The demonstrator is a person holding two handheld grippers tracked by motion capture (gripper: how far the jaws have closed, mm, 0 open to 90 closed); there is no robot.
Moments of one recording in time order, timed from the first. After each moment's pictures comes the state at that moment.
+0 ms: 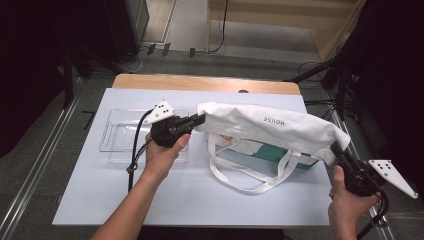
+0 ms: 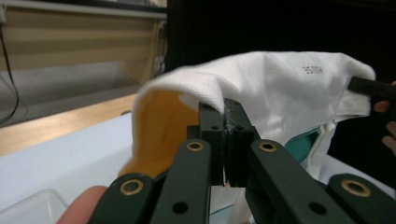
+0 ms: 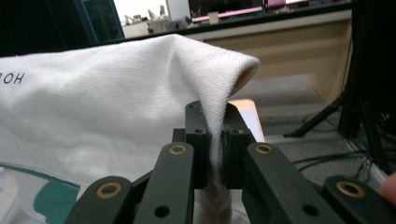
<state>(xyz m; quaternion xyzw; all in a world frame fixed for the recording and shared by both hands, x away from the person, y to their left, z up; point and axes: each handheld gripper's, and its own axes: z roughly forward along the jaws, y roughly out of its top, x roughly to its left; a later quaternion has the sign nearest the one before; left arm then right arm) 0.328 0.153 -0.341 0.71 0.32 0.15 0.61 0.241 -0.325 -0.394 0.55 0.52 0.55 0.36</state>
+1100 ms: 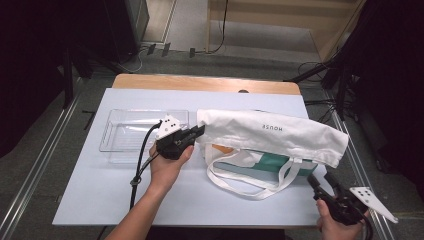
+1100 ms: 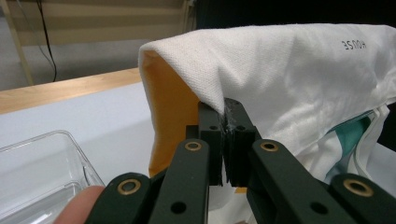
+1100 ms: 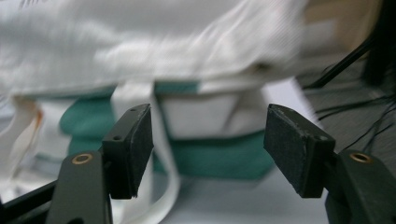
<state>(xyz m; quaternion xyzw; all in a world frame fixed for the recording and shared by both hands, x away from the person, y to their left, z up) 0.317 0.140 -0.378 0.72 0.38 0.18 0.55 0.195 -0.303 -0.450 0.59 0.55 0.52 0.27</state>
